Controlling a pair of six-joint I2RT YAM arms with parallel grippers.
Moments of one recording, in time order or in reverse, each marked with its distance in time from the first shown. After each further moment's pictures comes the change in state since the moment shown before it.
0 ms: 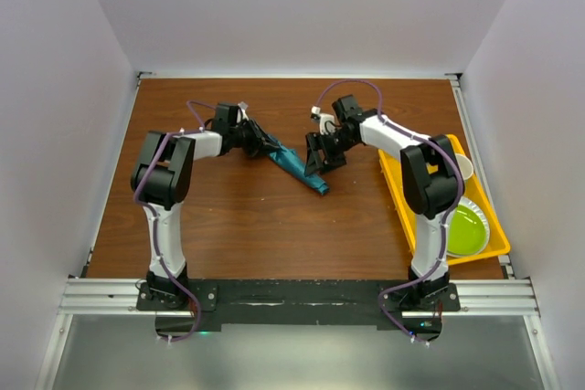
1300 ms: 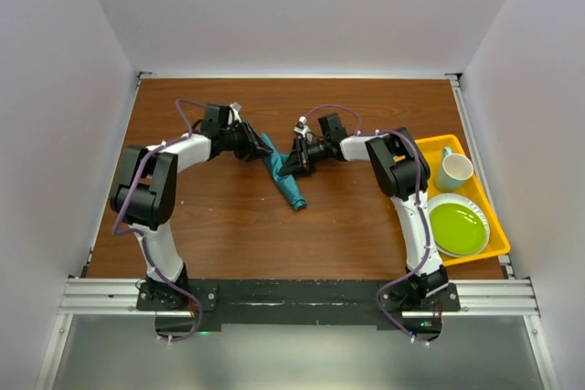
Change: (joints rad) left arm 0.008 -0.235 -0.128 -0.151 -0.015 0.079; right arm 0.040 0.314 -0.039 0.690 -0.473 0.593
